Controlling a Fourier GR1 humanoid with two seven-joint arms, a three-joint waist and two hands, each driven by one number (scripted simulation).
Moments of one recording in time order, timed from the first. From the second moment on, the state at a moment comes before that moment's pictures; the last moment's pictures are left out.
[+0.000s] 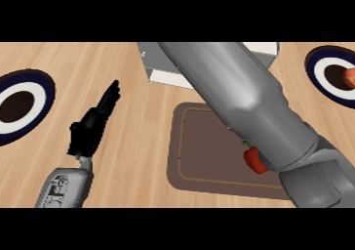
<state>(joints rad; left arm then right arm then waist) -0.23 0.06 -0.02 -1.43 -0.16 -0.05 0.04 -1.54 -0.02 0.24 -0.61 1.38 -0.51 1.10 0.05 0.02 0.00</state>
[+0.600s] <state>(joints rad) -0.20 0.05 -0.03 -1.46 -0.18 -0.03 0.04 -1.48 -0.04 0.09 -0.50 1.46 -0.71 1.07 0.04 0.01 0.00</state>
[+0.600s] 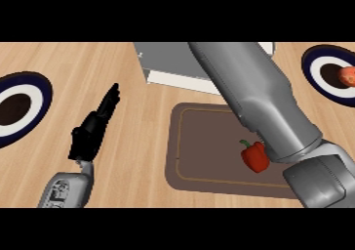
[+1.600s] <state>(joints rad) -0.20 0.06 -0.01 -1.43 -0.17 -0.04 0.03 -1.43 -0.01 -0.04 -0.62 1.53 -0.77 1.15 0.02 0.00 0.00</state>
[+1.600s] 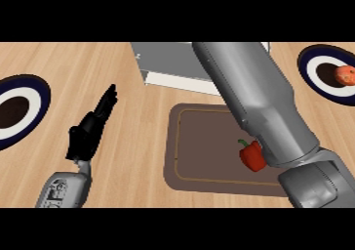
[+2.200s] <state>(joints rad) -0.17 0.06 0.00 -1.44 -0.16 -0.03 0.03 -1.46 -0.02 -0.16 -0.85 1.59 -0.84 1.17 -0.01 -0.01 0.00</state>
